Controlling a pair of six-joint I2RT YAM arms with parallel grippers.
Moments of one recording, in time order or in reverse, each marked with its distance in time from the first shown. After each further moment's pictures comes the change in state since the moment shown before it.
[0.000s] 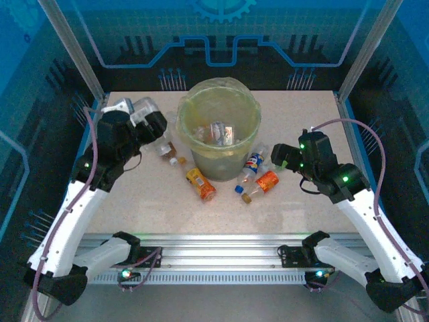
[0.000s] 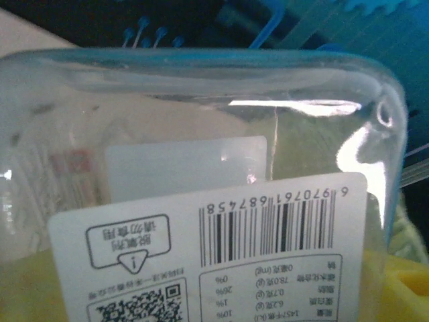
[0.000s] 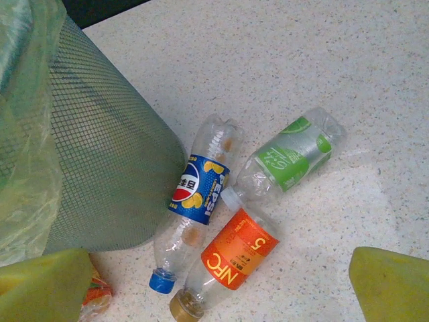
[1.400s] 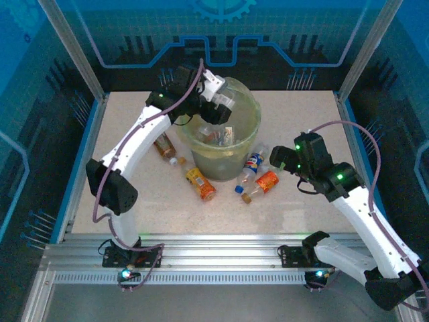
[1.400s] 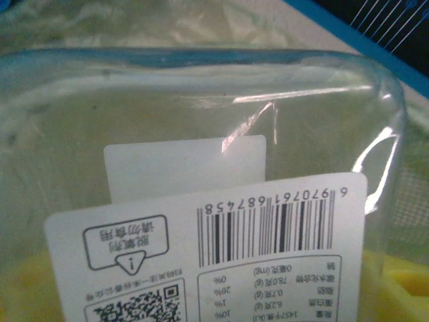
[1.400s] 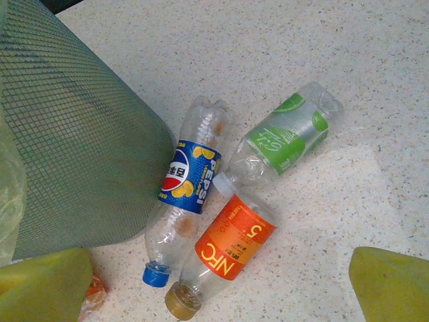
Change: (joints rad) left arm -0.154 0.827 0.677 -0.167 0.415 0.797; right arm 0.000 0.021 -0.036 -0.006 -0.004 0.052
